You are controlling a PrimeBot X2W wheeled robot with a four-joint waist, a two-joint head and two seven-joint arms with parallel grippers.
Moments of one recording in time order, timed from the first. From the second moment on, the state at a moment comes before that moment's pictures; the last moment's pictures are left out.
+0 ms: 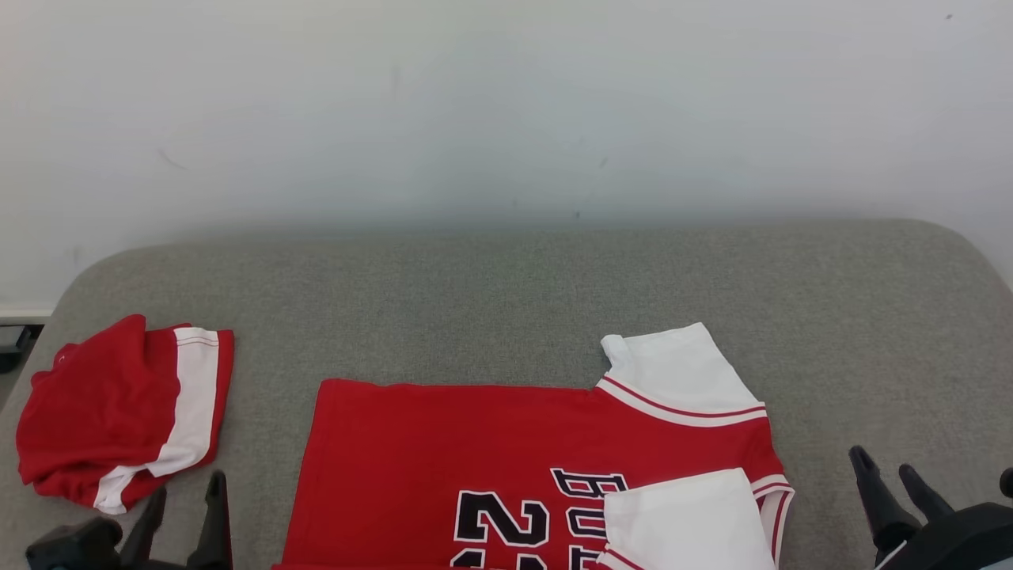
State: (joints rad) left arm 0.07 0.20 -0.09 0.12 -0.41 0.08 0.07; right arm 0.22 -0.09 -0.22 -0.23 0.61 -0.10 0.47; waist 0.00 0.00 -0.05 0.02
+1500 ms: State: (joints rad) left arm 0.13 0.17 -0.17 0.01 -0.32 0.09 -0.11; right arm 0.03 -0.07 0.01 0.09 0.48 0.10 -0.01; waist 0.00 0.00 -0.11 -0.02
